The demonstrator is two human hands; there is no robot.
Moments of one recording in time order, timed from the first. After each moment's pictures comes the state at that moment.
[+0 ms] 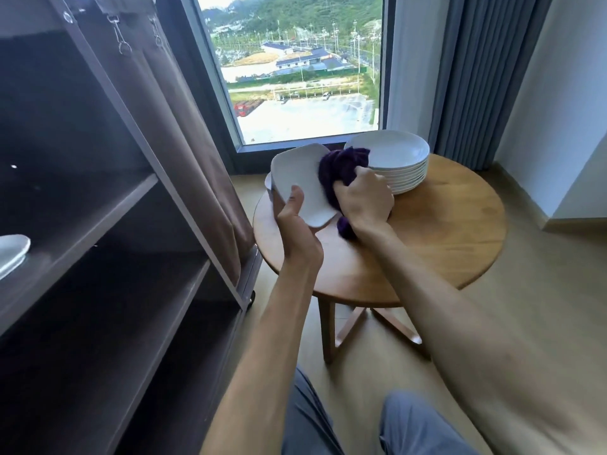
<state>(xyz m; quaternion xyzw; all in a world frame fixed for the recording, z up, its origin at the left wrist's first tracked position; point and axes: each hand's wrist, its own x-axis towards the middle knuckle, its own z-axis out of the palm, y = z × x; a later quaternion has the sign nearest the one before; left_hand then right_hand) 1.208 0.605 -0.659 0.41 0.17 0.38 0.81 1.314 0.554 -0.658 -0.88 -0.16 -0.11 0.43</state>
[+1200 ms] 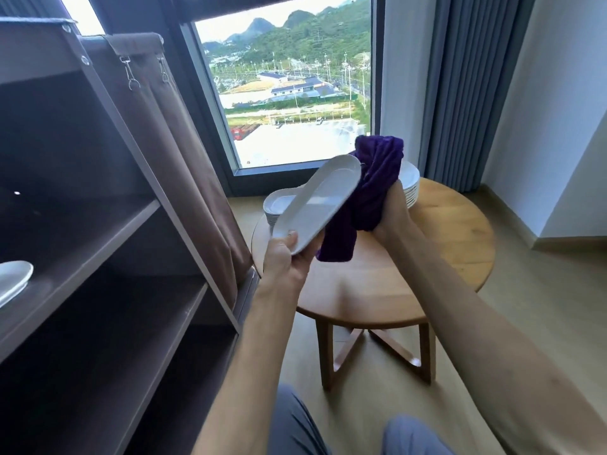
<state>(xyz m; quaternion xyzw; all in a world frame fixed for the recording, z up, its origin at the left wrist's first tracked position) 1.191 0.627 -0.646 0.27 0.23 0.26 0.90 1.317 0.515 -0.618 -0.31 -0.13 0.27 0.90</state>
